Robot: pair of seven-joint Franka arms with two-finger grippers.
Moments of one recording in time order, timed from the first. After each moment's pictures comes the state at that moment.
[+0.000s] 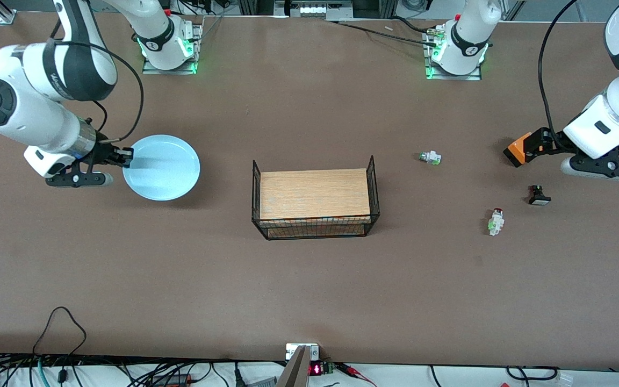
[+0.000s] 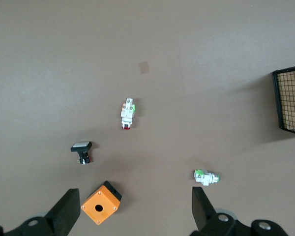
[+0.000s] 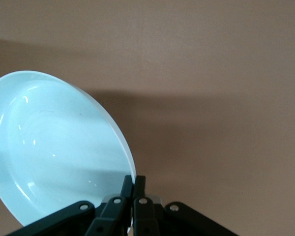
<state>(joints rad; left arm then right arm) -0.17 0.06 0.12 -1.68 0.05 1.71 0.09 0.25 0.11 -0.15 -2.02 0.03 2.02 0.05</state>
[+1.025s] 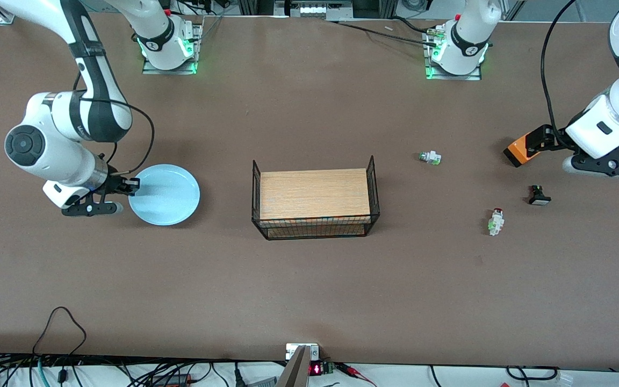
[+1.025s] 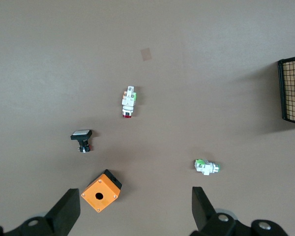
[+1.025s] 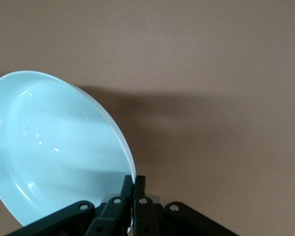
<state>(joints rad) -0.17 0.06 0.13 -1.67 0.05 1.67 0.09 0.18 0.32 -0.15 -1.98 0.04 2.22 -0.04</state>
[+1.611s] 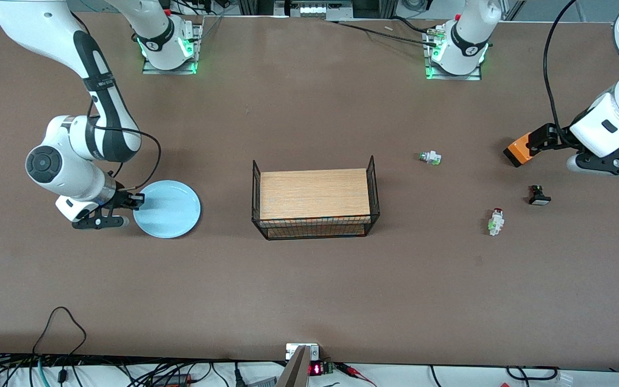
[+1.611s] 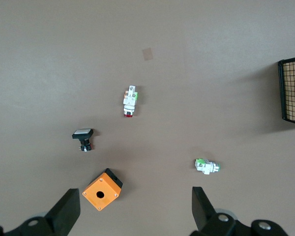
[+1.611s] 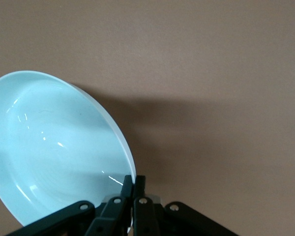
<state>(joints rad) -0.17 0.06 0.13 -1.67 0.05 1.66 0.09 0.17 0.43 -0.13 -1.97 0.04 2.39 -0.06</state>
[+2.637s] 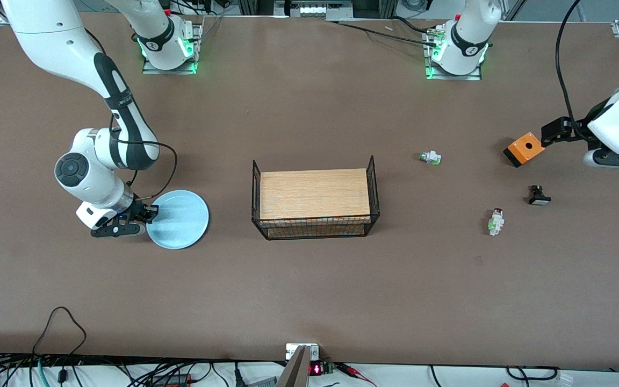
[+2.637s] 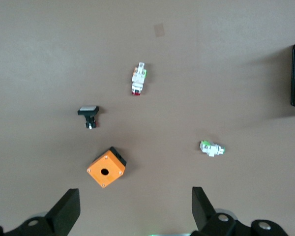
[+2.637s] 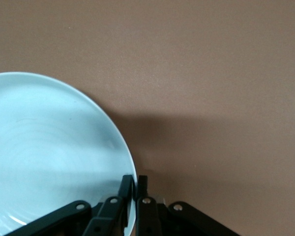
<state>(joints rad) -0.12 0.05 0.13 -1.65 0.05 1.55 0.09 0.17 0.54 -0.10 -1.97 0.05 2.59 -0.06</state>
